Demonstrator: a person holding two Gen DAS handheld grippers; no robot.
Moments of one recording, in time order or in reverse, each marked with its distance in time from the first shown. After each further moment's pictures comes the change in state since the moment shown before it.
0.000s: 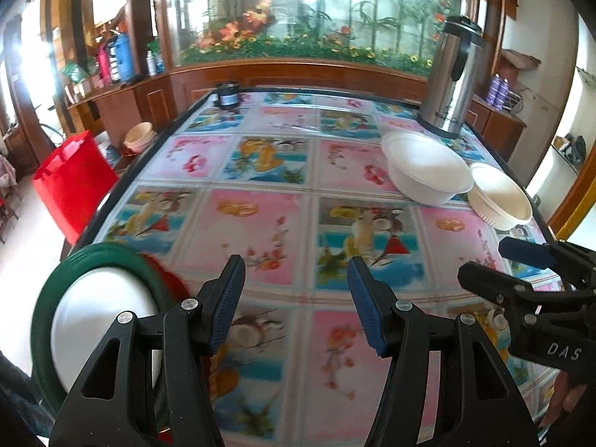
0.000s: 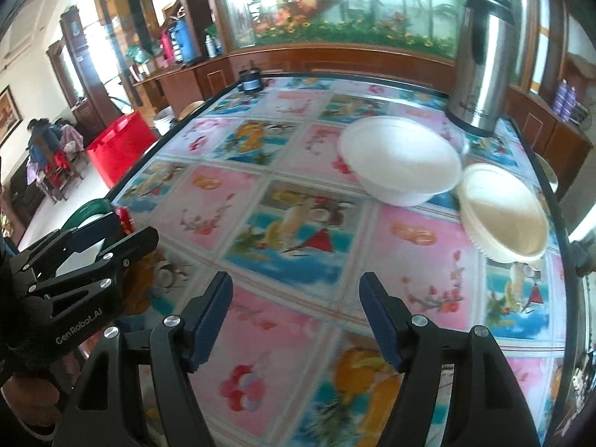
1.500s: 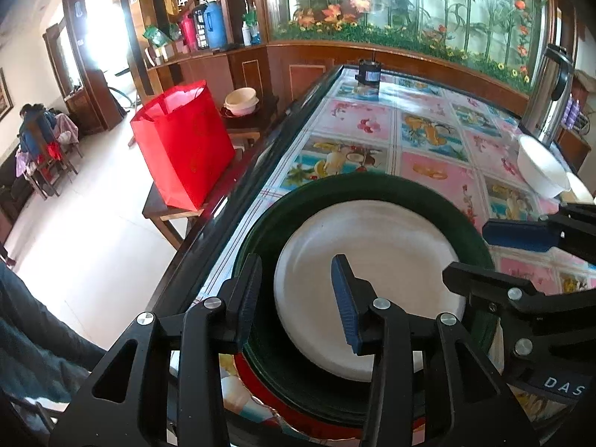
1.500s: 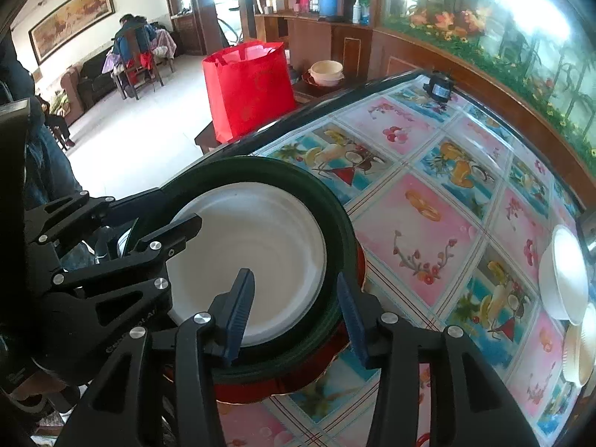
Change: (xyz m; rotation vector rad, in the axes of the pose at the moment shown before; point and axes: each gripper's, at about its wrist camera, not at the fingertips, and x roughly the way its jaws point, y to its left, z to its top) left arm -0.043 0.184 -0.059 -0.151 0.048 0.250; right arm 0.049 0.228 0.010 -0.427 0.116 0.203
